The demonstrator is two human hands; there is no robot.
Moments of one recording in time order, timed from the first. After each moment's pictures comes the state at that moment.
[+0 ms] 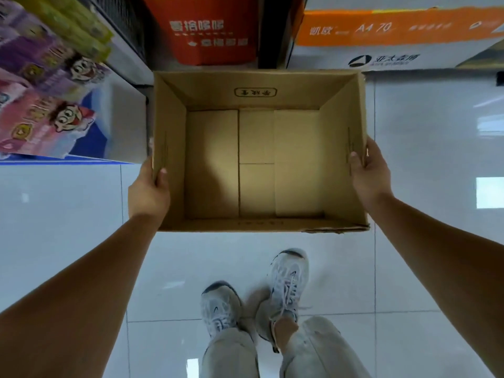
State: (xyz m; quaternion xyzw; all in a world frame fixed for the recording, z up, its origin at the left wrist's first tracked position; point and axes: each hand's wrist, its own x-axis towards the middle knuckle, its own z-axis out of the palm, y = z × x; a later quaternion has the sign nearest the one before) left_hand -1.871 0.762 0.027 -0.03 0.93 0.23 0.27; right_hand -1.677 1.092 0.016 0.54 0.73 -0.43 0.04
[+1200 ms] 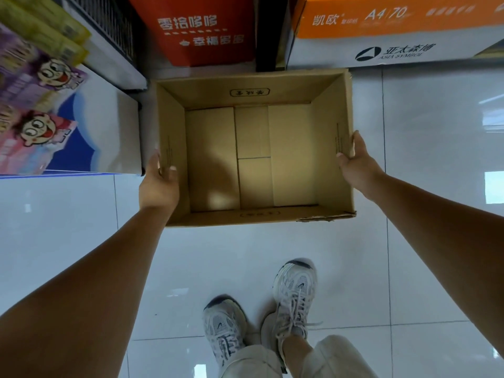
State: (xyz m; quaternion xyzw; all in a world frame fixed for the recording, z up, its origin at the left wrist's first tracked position) left_hand -1.895 0.785 -0.026 -0.04 0.93 0.24 0.28; right_hand -1.718 1.106 -0.020 0.52 0.71 -0.41 0.21
